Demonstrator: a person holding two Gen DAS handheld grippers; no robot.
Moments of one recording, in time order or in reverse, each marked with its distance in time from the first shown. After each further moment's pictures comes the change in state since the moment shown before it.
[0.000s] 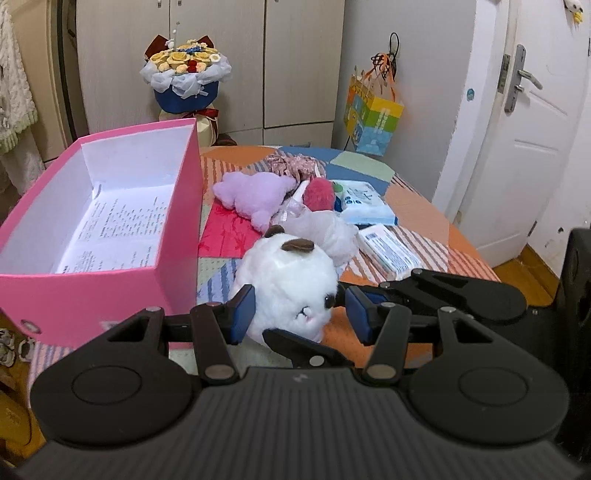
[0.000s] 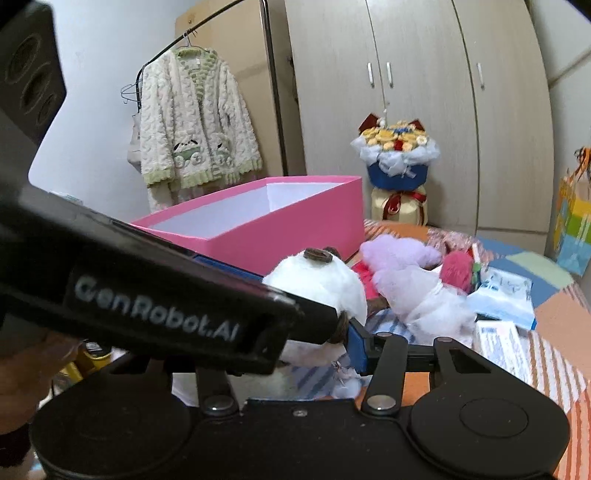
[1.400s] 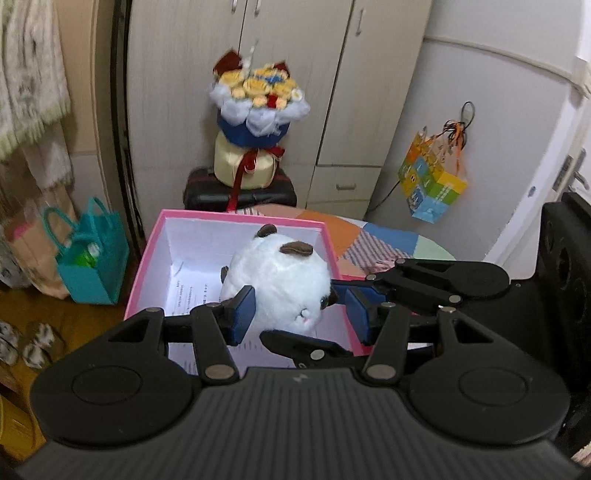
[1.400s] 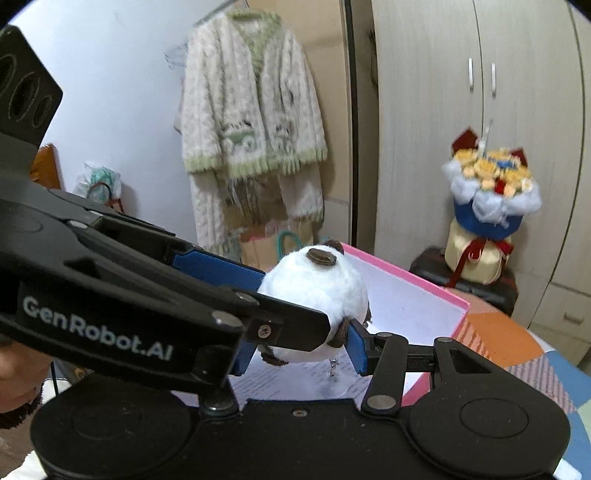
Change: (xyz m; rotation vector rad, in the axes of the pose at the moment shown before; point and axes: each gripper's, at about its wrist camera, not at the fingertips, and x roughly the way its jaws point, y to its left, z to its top) left arm 0.020 0.189 0.138 -0.183 -0.009 -0.018; right arm 0.151 0.031 0.180 -0.157 0.157 0.161
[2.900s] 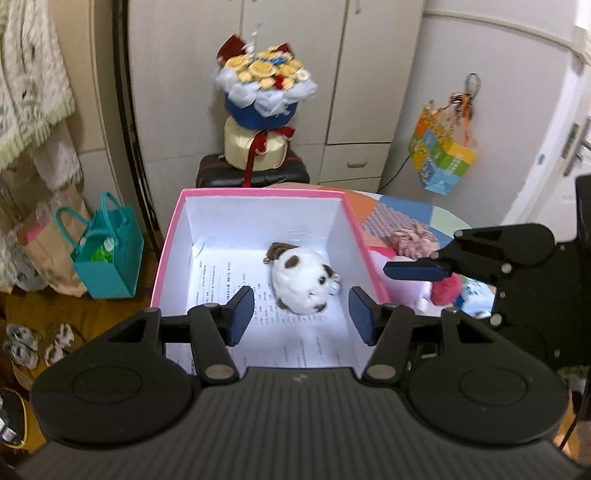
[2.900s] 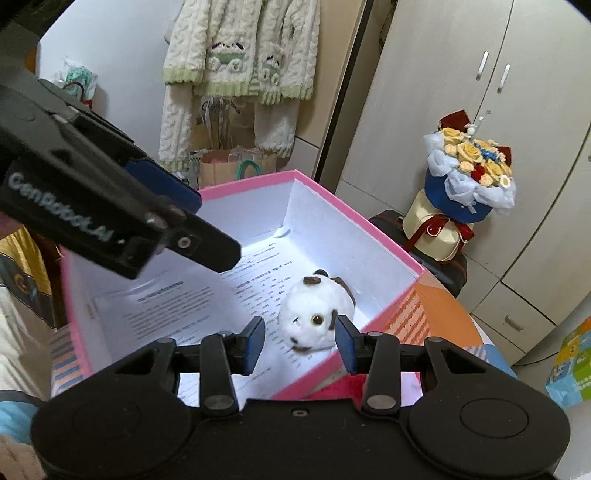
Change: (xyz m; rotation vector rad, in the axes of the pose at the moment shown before) left arm -0.019 0.002 -0.027 0.094 0.034 0.045; right arm -0.007 0.012 -0.012 -0.209 0.195 -0.178
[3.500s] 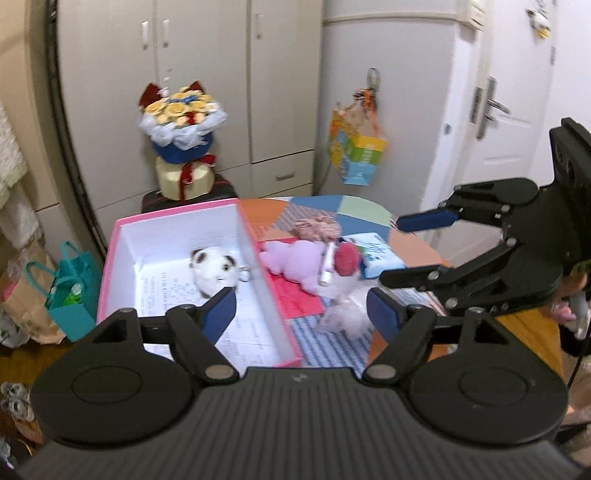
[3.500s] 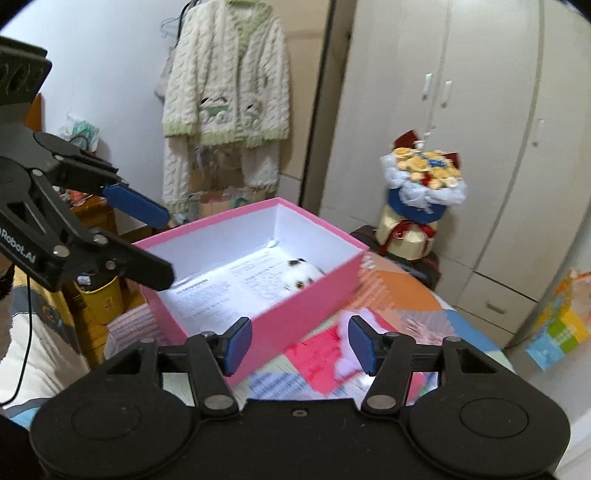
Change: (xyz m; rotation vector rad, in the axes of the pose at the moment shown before) left arm -0.082 -0.084 -0.041 0.206 -0.062 -0.142; right arm -0.136 -0.019 -0.073 0.115 -0.131 -0.025
